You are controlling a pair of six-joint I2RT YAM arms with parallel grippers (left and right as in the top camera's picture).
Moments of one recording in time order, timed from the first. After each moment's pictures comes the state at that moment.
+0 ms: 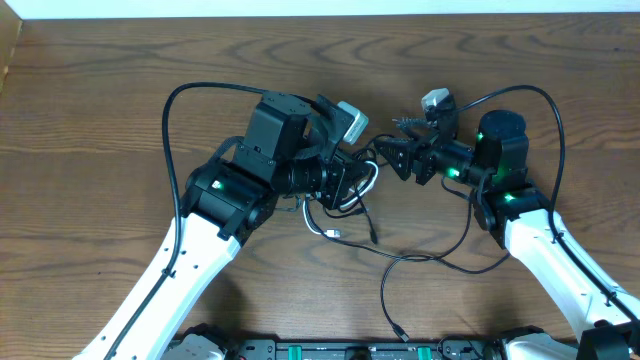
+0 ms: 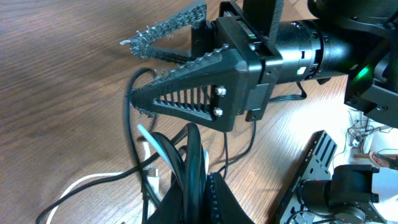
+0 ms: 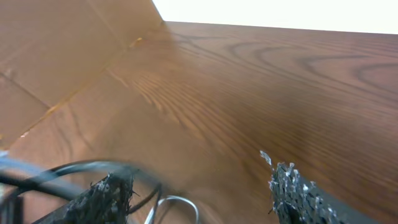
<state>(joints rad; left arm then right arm) -0.53 1.30 1.26 -0.72 0.53 -0.12 0.23 1.38 0.74 0.24 -0.70 0.19</state>
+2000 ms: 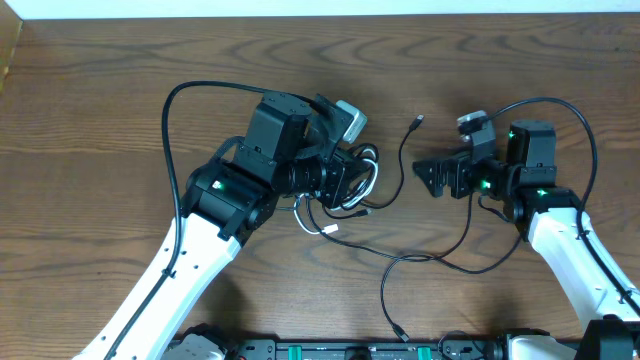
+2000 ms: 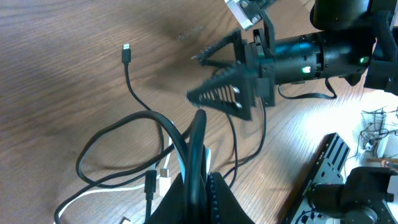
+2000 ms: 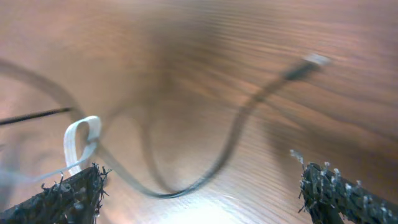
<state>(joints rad) -0.53 1.30 1.26 -0.72 0.48 -0.11 0.04 1.38 0.74 -0.19 -0.64 -0.03</state>
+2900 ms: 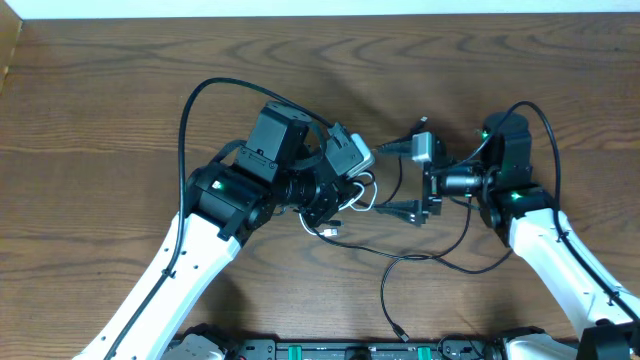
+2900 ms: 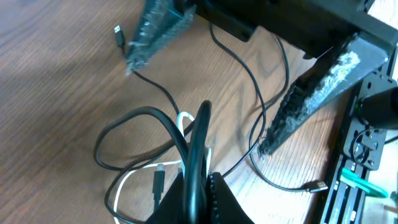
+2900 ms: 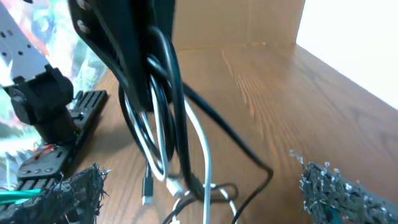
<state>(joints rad) -0.53 1.30 1.26 -0.89 0.48 0.36 0.21 1.38 0.74 0.12 -1.26 -0.46</state>
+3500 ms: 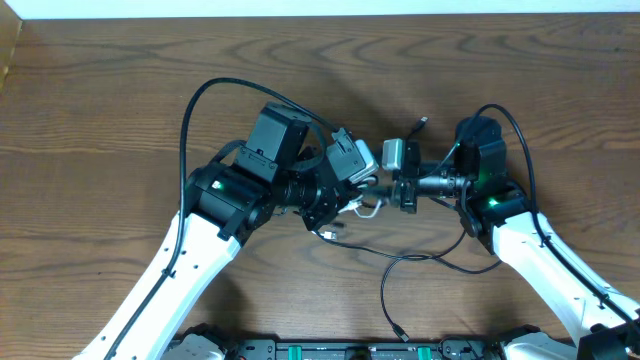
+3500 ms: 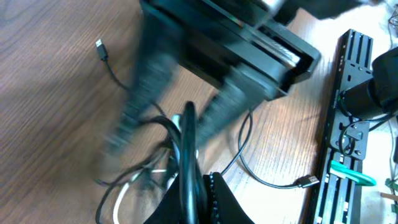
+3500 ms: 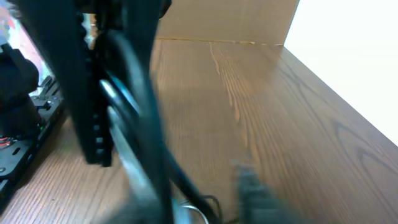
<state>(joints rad) -0.53 1.30 1.26 -0.89 0.55 0.42 0.34 1.38 0.74 0.21 -1.07 -0.46</state>
